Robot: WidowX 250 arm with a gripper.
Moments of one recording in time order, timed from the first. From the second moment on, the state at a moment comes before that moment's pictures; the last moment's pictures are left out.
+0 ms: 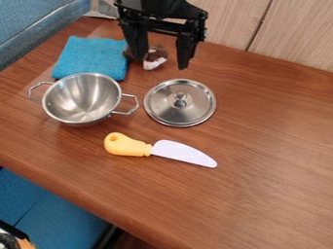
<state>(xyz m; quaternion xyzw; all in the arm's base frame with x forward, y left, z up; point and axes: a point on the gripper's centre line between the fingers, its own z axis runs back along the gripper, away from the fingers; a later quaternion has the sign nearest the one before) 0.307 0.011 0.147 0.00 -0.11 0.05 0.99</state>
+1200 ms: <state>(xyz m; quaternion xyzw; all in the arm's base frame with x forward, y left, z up) 0.333 -0.003 0.070 0.04 -0.03 0.00 1.00</state>
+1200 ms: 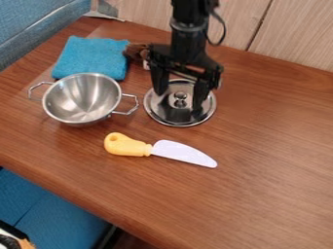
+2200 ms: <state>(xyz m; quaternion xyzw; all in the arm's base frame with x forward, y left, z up) 0.333 -0.007 0.066 0.04 -0.04 0.02 1.00</state>
